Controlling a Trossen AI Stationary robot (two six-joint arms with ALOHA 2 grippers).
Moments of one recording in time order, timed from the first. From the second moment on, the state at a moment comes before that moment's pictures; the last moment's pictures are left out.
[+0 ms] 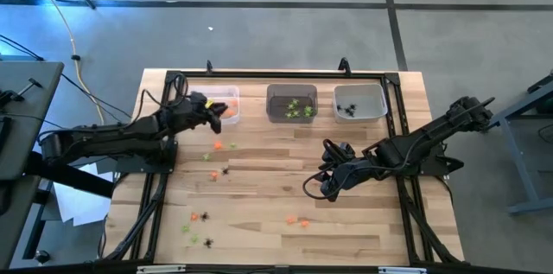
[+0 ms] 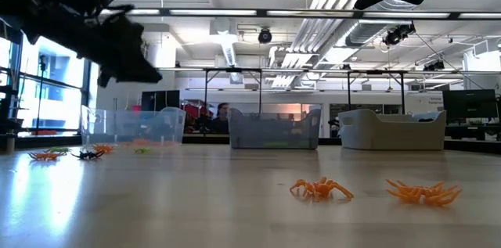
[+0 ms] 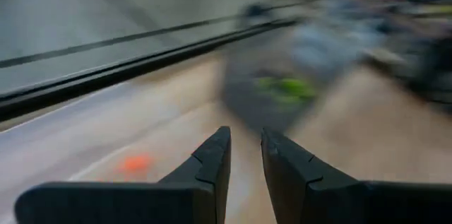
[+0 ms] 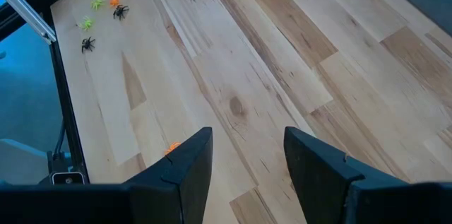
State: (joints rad) left arm 0.40 0.73 0.22 0.18 -0.20 -0.35; right arm 0.46 1.35 1.12 -0.67 0.37 0.92
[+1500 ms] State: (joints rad) left arm -0.47 1.99 1.02 0.47 -0.13 -0.18; right arm 0.46 1.35 1.12 -0.67 0.37 0.92
